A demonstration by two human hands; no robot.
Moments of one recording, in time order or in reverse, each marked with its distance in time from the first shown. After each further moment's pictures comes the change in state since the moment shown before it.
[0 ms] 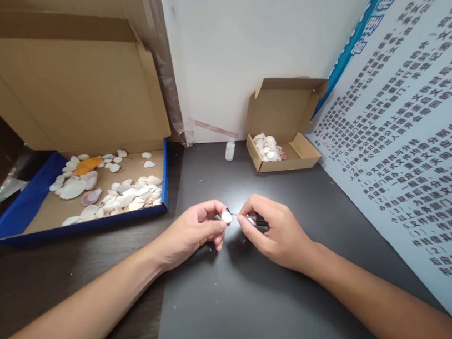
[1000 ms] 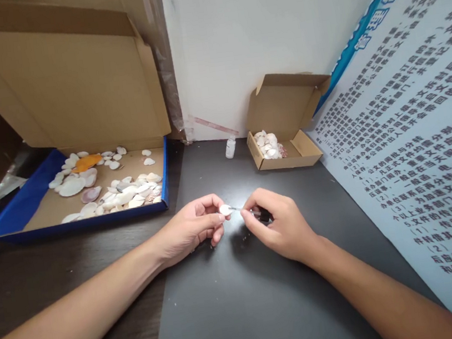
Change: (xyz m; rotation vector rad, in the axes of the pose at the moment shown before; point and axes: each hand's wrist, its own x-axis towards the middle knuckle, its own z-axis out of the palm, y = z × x) left_hand -0.001 0.005 0.000 -0.085 0.022 -0.004; right_hand 0.004 0.004 -0.007 -0.009 0.018 0.003
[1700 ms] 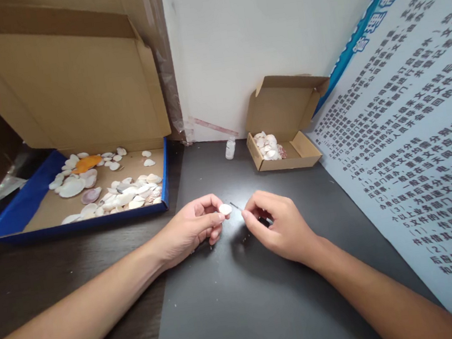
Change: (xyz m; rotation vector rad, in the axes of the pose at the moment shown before) left_hand 0.000 -0.003 -0.001 0.009 0.038 0.030; right_hand -0.001 0.002 0.004 0.039 -0.053 0.065
